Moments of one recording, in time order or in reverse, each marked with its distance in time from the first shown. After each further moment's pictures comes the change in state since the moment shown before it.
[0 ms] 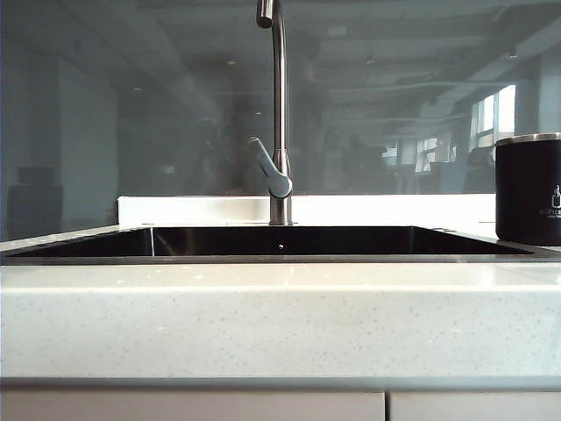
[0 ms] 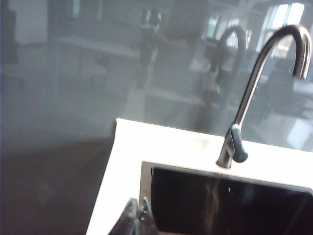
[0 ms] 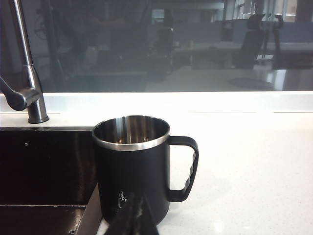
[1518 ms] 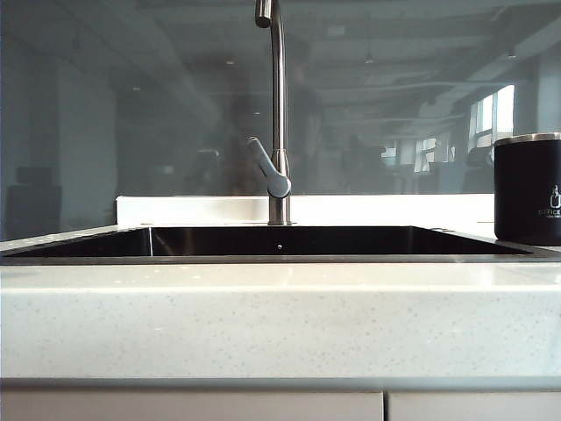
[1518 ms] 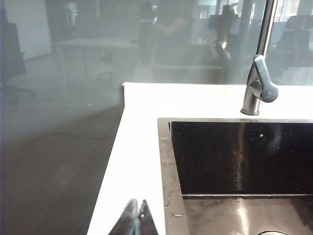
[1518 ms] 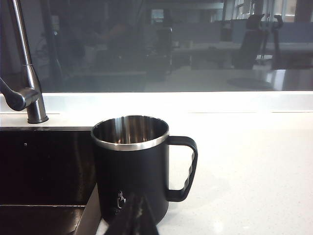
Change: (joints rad) left arm -0.056 -0.131 -0.455 0.301 -0.047 0.185; right arm 0.000 0.000 0.000 0.000 0.000 0.000
